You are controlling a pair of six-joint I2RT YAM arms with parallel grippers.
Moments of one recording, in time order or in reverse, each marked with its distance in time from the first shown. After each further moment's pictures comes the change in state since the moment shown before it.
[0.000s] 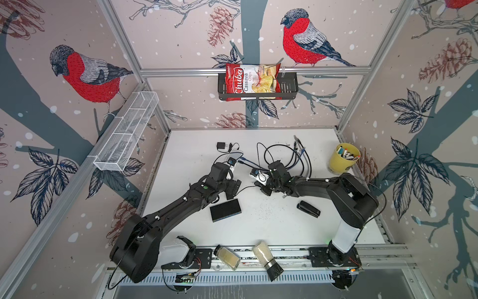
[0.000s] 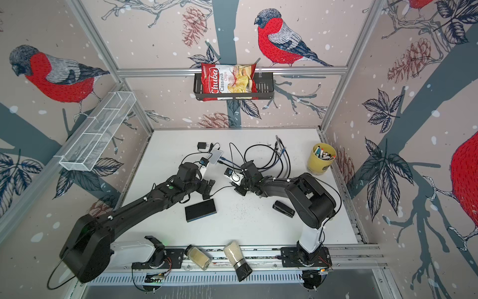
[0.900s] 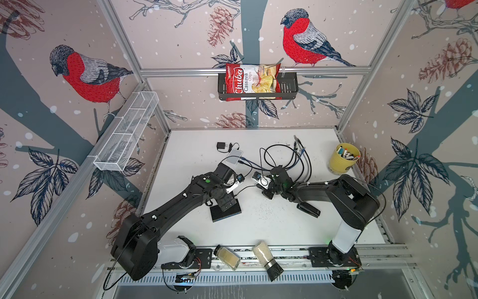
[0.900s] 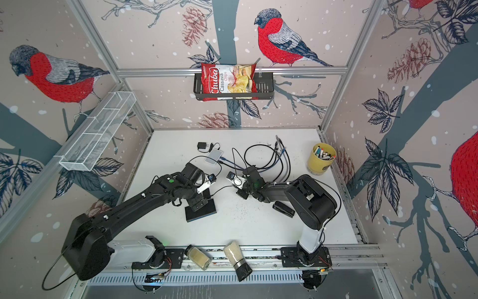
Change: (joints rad) left arm -0.063 0.079 0.174 -0.607 -0.004 0.360; right arm 0.008 -0.008 -0.093 0.118 0.055 0.002
